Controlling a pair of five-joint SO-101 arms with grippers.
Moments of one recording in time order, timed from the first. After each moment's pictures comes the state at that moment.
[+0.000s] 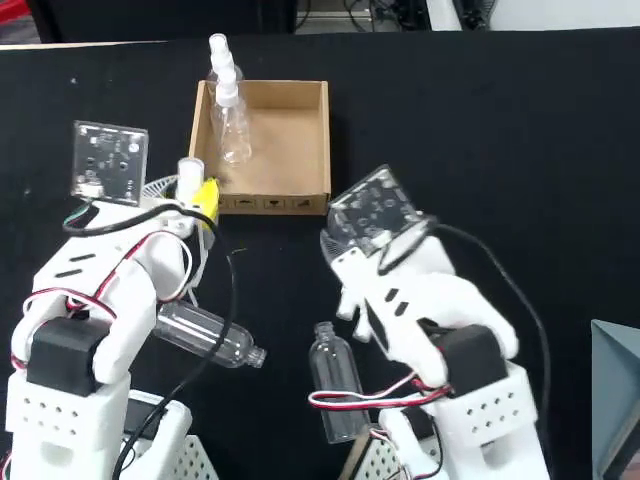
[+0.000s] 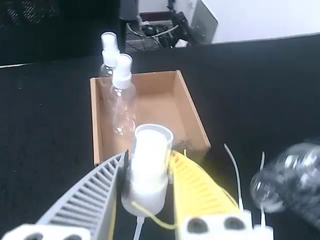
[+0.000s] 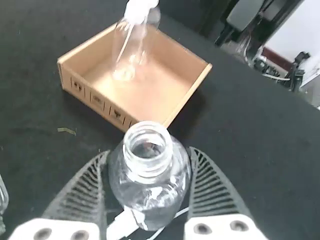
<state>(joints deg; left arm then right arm) 8.9 -62.3 28.5 66.5 5.1 -20.9 -66.1 49.4 59.6 18.3</state>
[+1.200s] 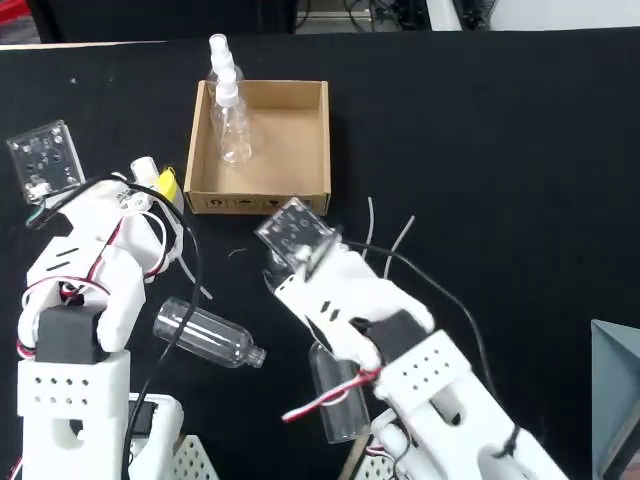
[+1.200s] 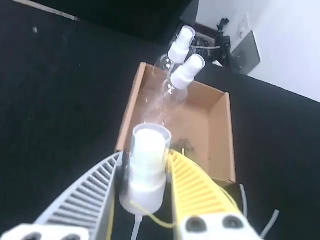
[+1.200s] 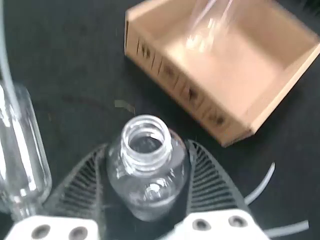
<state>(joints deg) -2.4 -62.3 39.3 57.9 21.6 -34.2 -52.7 66.6 37.6 13.5</state>
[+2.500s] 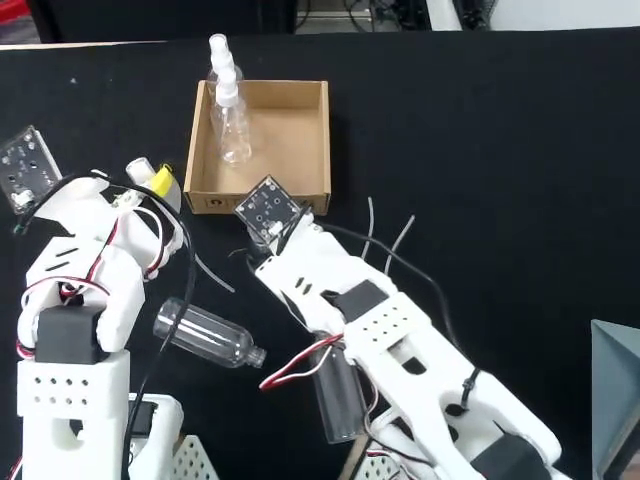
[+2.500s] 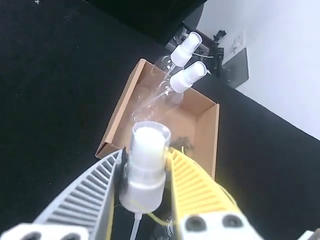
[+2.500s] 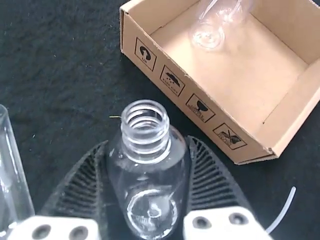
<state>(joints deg) -2.5 -62.3 39.3 57.9 32.0 -34.6 -31.1 62.8 19.9 13.4</state>
